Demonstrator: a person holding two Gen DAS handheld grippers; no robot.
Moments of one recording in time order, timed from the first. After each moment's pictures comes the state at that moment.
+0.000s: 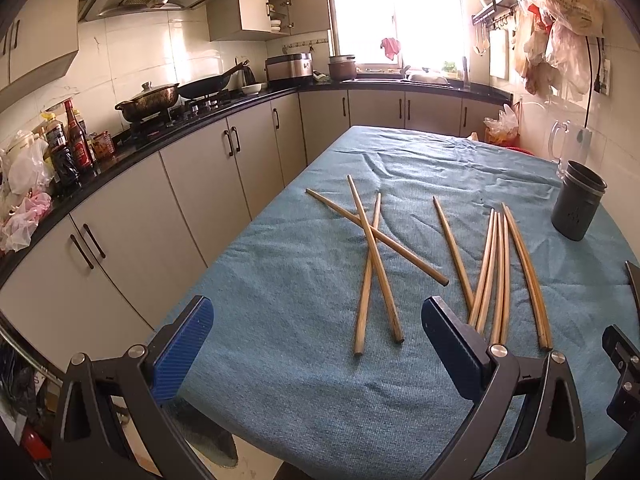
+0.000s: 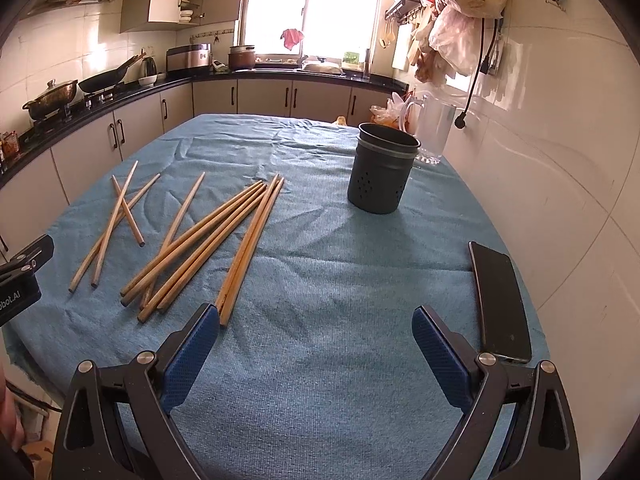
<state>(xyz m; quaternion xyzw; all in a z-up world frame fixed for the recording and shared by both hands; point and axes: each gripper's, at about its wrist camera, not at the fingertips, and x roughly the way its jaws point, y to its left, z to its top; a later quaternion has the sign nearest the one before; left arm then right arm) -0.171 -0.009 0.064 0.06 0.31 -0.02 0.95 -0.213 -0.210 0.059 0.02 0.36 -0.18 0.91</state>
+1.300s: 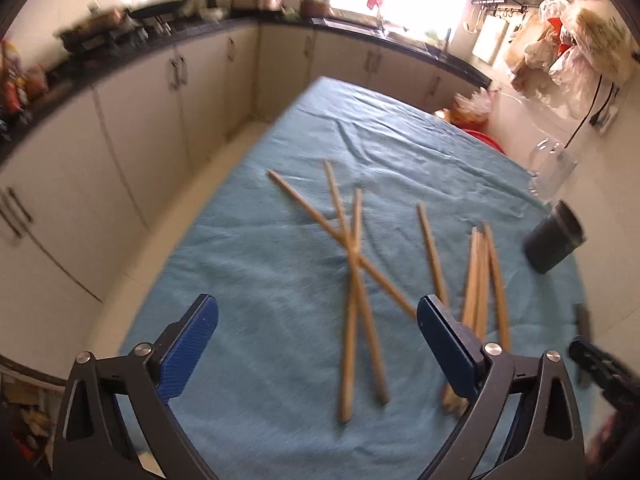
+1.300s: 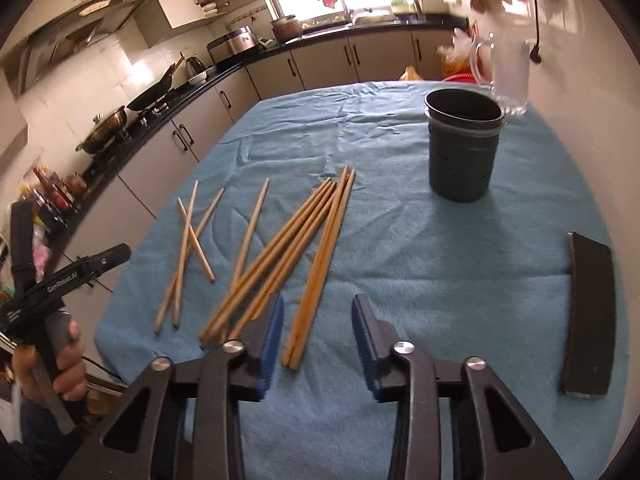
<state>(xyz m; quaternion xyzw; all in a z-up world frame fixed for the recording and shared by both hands) -0.048 0.018 0.080 -0.05 0.46 -0.14 0.87 -0.148 -0.262 0.073 0.18 0.42 -0.01 0.89</state>
